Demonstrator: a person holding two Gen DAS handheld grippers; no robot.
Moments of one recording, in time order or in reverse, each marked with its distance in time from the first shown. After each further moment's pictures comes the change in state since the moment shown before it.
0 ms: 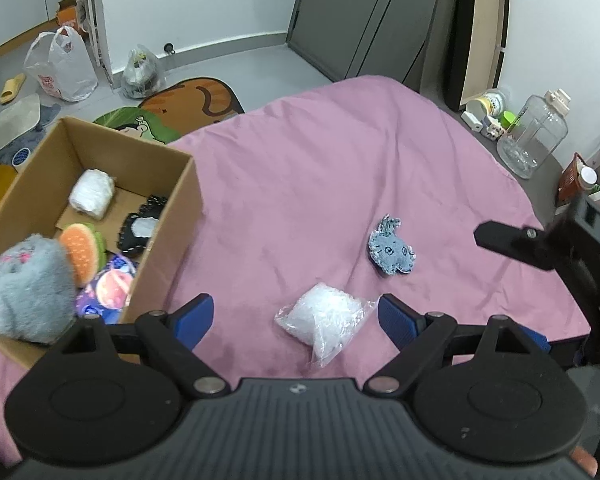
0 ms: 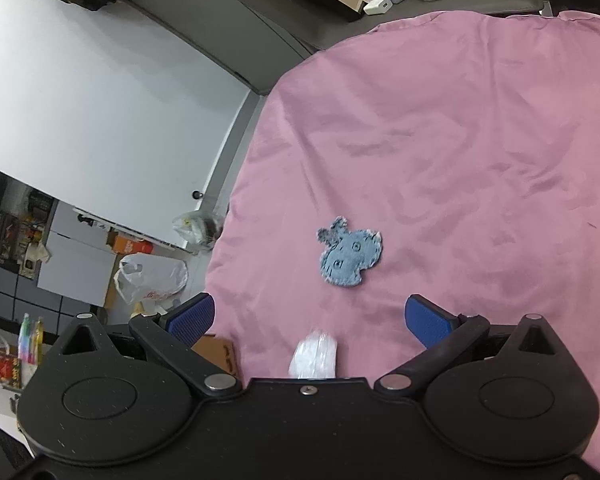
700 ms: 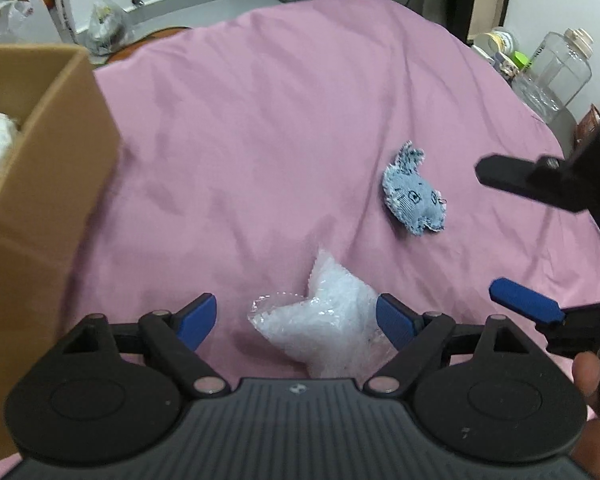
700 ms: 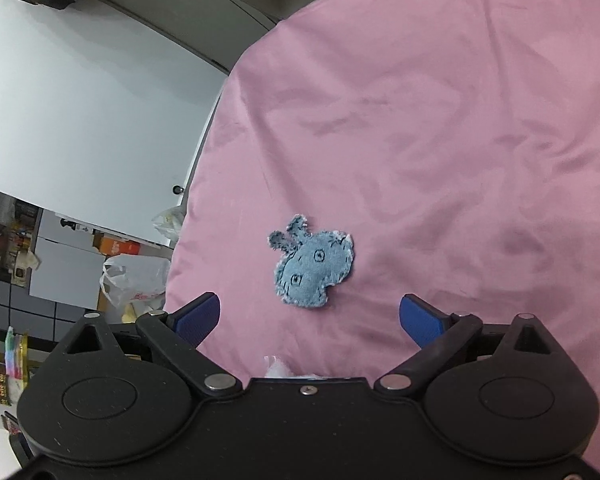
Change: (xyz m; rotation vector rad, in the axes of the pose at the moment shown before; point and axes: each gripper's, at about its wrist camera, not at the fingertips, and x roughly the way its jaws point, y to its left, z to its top) left arm 0.109 -0.012 -0.017 0.031 0.139 -0.050; right arm 0.064 -0.034 0.009 0.044 0.053 -0.007
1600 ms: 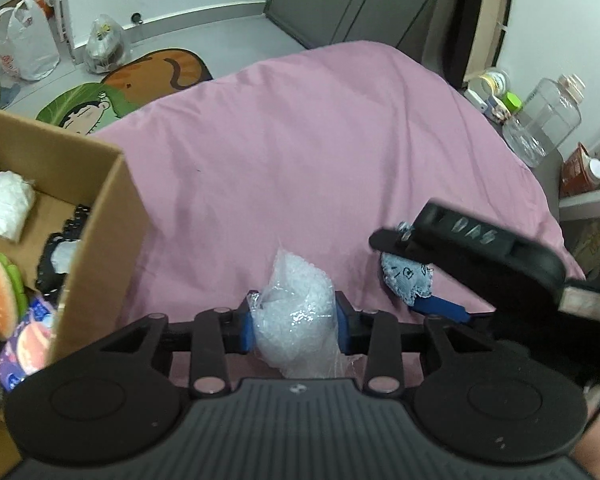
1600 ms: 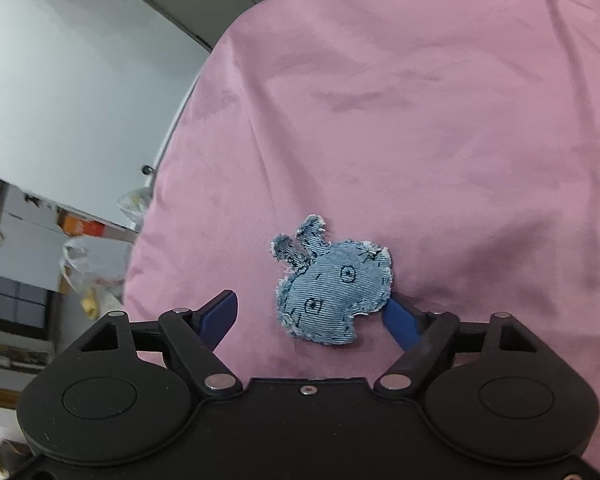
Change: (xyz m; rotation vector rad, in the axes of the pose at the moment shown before) left arm -0.030 0.022 0.038 -0.032 -0.061 -0.042; right arm 0.060 0.033 0.000 -0.107 0.027 -0.148
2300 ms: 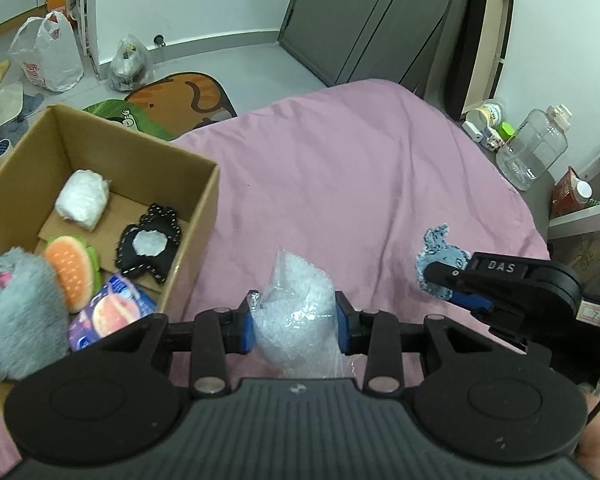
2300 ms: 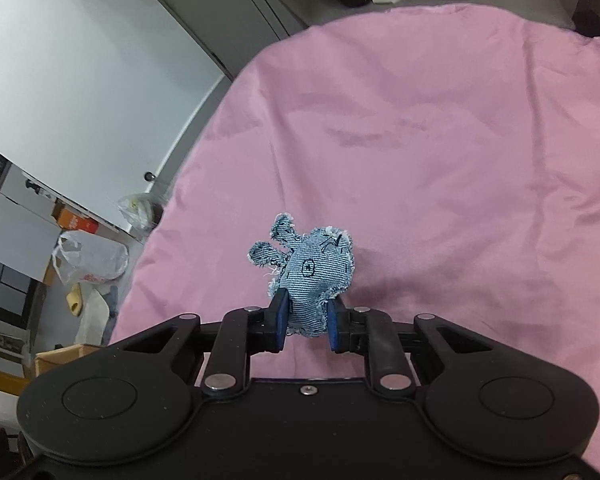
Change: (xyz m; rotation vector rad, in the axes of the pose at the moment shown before) left arm -0.064 0.024 -0.021 -0.019 -0.086 0.003; right arm -0.065 0.002 -0.020 -0.071 -0.109 -0.003
